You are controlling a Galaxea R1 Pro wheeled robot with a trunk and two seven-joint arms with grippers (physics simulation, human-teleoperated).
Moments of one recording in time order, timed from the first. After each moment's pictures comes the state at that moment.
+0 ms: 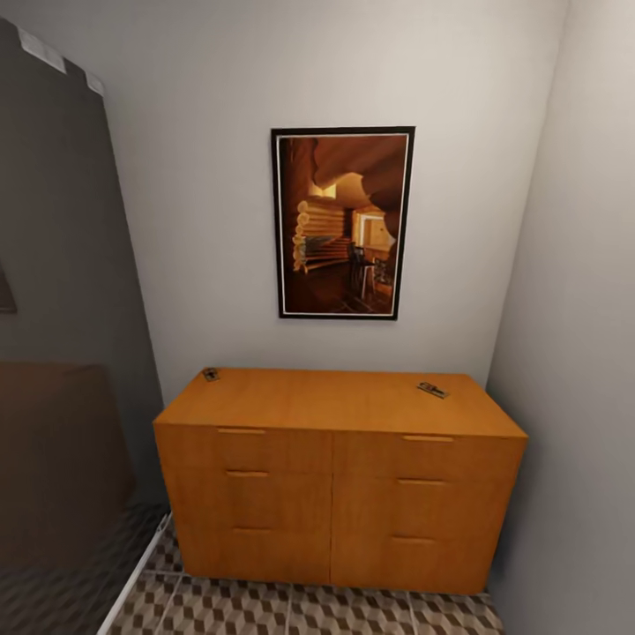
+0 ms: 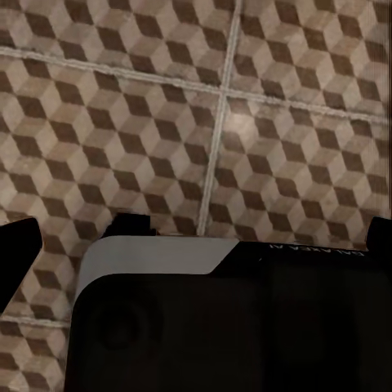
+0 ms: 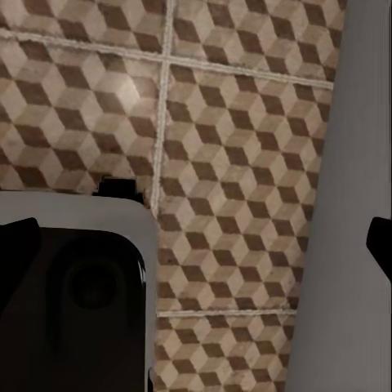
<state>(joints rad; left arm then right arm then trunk) -0.17 -0.06 -0.07 -0.01 0.19 -0.10 0.01 -0.14 -0.03 0.10 0.03 0.00 -0.10 -0.17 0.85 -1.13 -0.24</state>
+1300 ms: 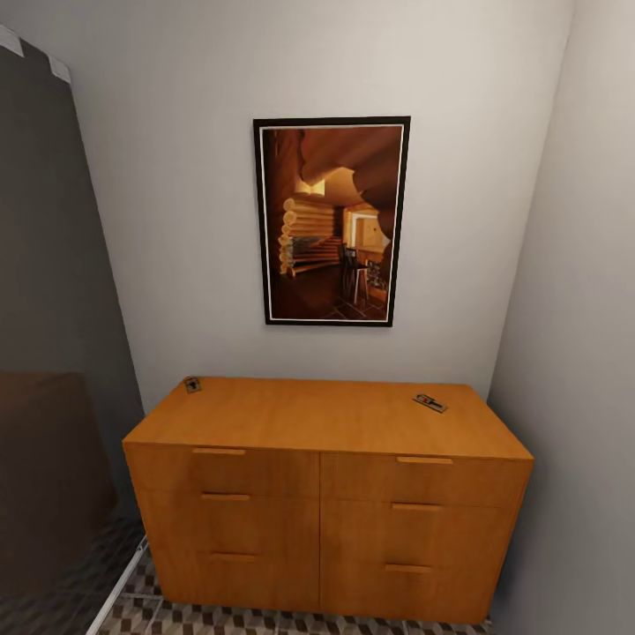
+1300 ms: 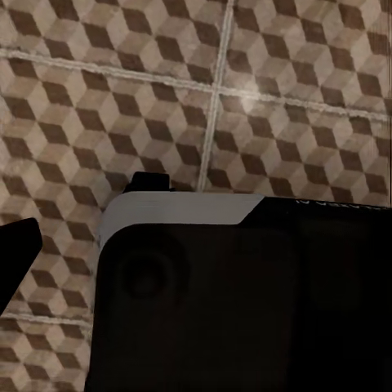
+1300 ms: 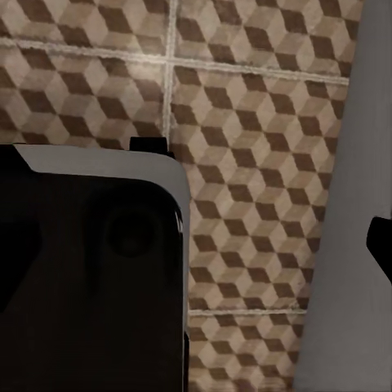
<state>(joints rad) -0.13 -0.03 -0.04 -0.01 0.15 -0.07 0.01 -0.09 -0.02 0.07 0.02 -0.01 -0.07 -0.12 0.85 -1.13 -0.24</state>
